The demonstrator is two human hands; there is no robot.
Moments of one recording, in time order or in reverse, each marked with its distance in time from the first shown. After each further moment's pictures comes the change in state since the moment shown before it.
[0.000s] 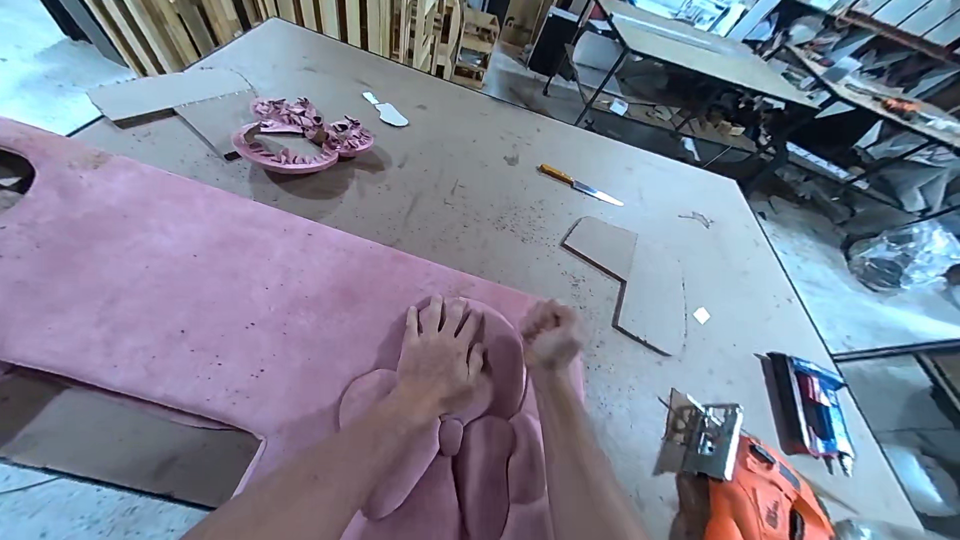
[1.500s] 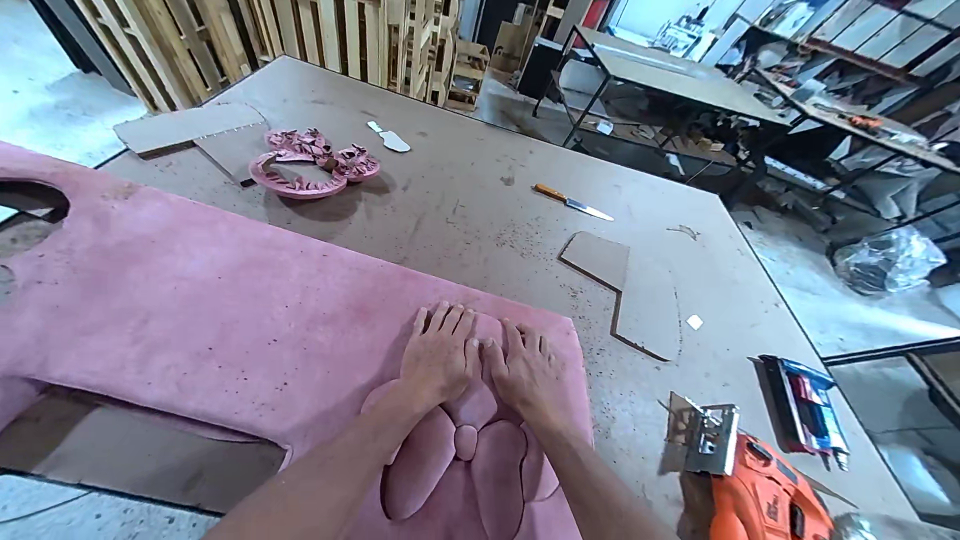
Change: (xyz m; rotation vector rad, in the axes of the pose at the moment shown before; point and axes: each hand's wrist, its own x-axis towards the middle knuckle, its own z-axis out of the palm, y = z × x) left_hand 0.008 -0.023 -0.007 -0.005 0.050 0.049; right_hand -0.051 -0.003 0.018 -1.622 -0.381 0.340
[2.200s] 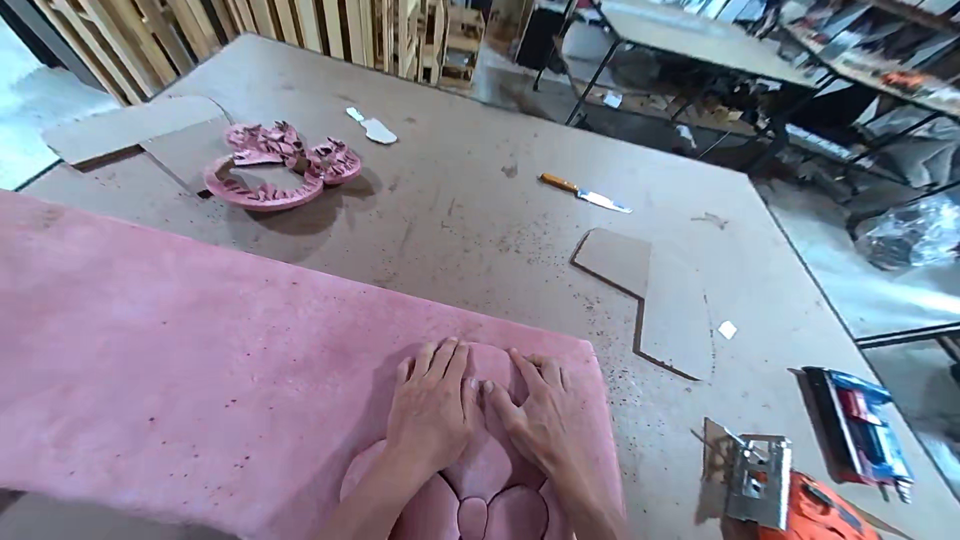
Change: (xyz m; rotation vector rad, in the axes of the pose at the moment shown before) left_hand 0.039 -0.018 0.012 -0.154 -0.123 -0.139; right_hand 0.049 0.012 0.022 0.044 -0.044 -0.009
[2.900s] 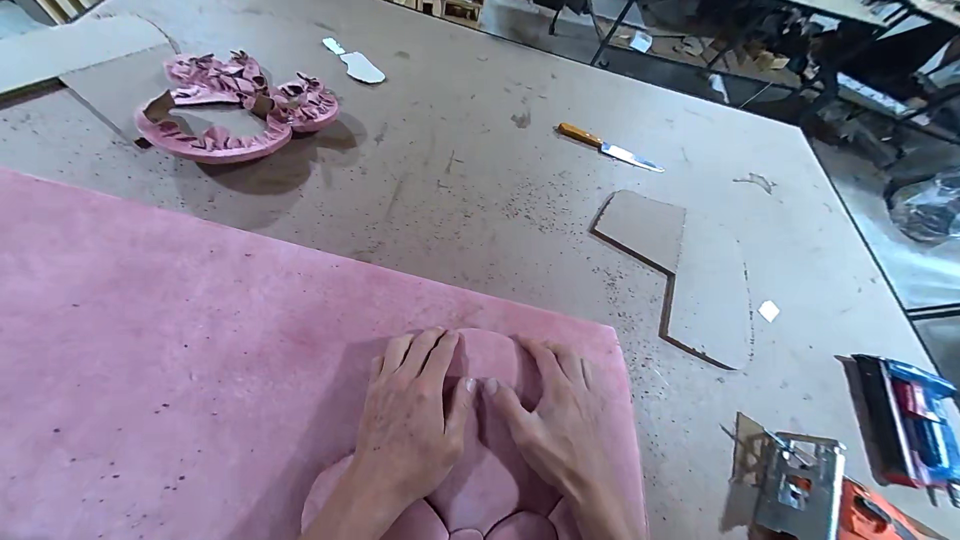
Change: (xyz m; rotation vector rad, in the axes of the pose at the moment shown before) left_hand -0.016 -0.008 0.008 -0.106 0.267 0.019; right_hand -0.003 0.007 0.004 0.127 0.032 0.007
